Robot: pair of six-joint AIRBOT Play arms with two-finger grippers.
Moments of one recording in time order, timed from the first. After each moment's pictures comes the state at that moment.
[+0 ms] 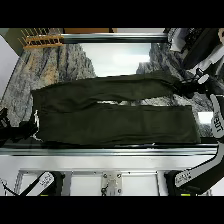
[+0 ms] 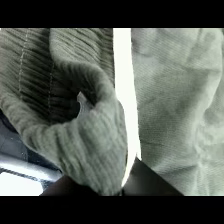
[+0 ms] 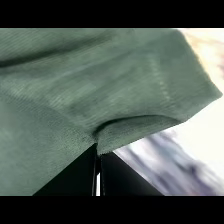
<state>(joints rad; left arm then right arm) 0.77 -1.10 0.67 1.11 -1.05 -1.15 -0.32 -1.80 1.50 -1.27 0.92 1.71</state>
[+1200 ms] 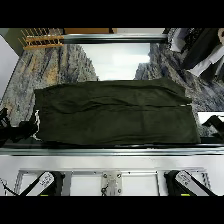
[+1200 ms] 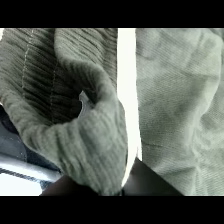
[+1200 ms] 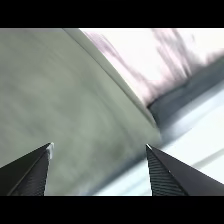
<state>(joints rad) 0.77 -1.10 0.67 1.10 -1.05 -1.15 -0.84 -1.13 0.87 -1.34 1.17 1.55</state>
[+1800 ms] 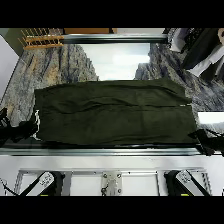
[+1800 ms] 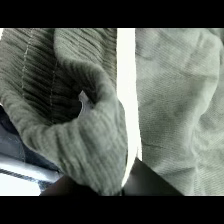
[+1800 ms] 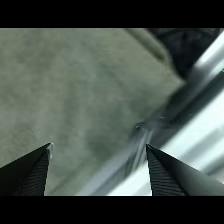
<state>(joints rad) 0.77 -1.10 0.67 1.10 -1.05 -1.16 -0.96 -1.06 0.51 -1.07 0.99 1.38</state>
